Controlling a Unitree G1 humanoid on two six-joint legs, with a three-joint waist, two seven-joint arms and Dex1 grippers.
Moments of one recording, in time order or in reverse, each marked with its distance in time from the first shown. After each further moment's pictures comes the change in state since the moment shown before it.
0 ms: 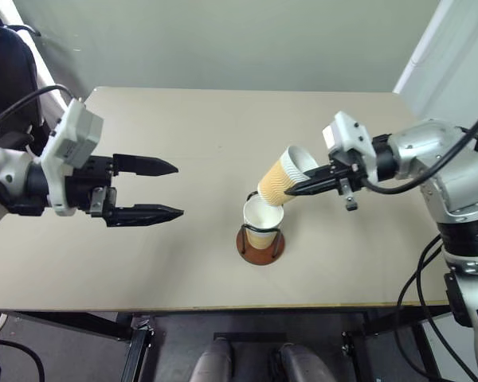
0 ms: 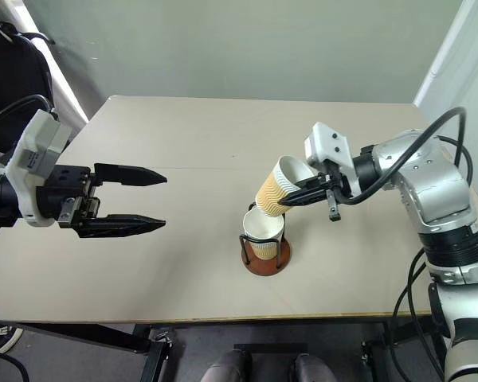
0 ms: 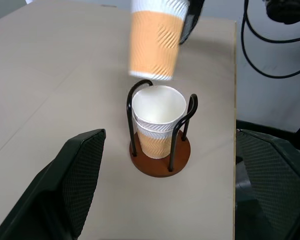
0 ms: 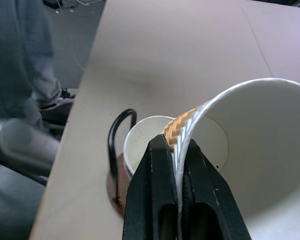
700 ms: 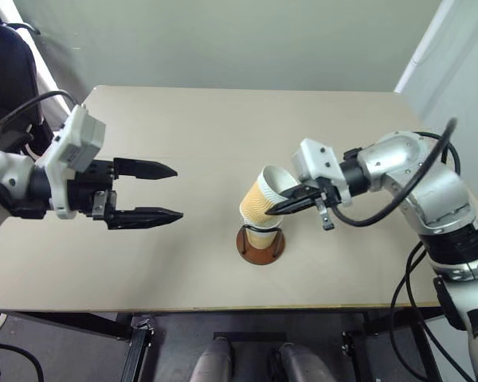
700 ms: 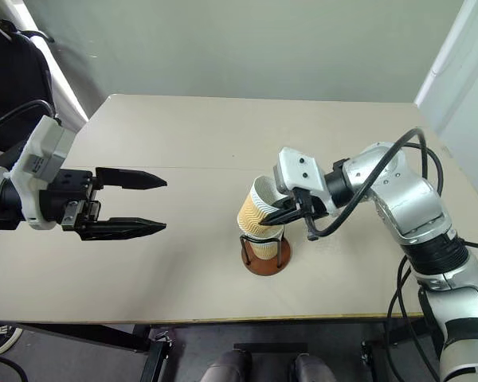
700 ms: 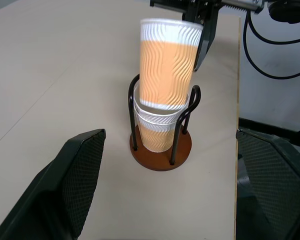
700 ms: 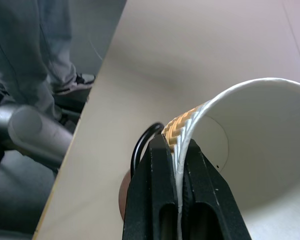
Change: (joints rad) left arm 0.022 -0.001 0.000 -0.003 0.016 -0.006 0.001; right arm 0.014 0.031 0.116 -0.095 -0.023 -0.008 -0.046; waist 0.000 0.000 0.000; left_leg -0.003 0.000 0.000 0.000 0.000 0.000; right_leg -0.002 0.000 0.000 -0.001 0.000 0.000
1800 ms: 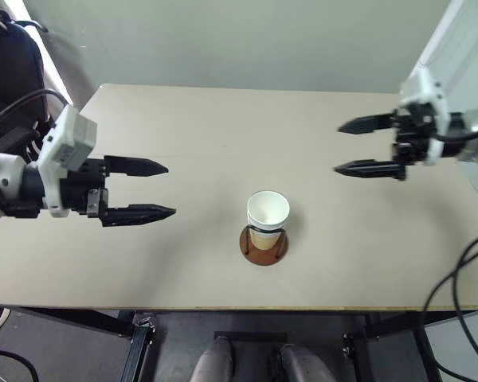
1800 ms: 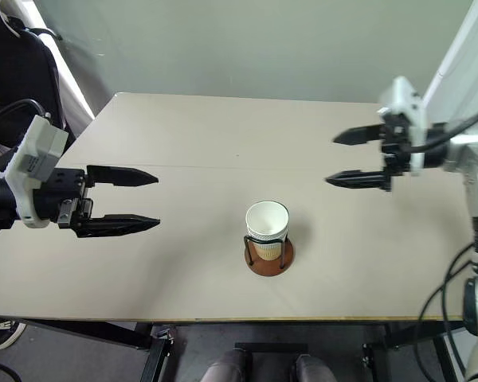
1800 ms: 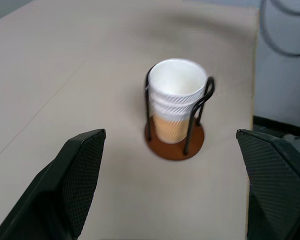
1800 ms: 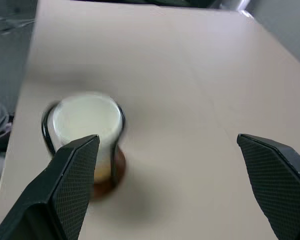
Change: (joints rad) left arm 0.029 0.009 0.017 0.050 0.044 -0.056 -0.006; right arm 0.026 -0.245 -0.335 0.395 0.094 -0.046 0.093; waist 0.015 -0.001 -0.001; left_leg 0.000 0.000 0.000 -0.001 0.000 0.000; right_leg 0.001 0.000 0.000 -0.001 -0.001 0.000
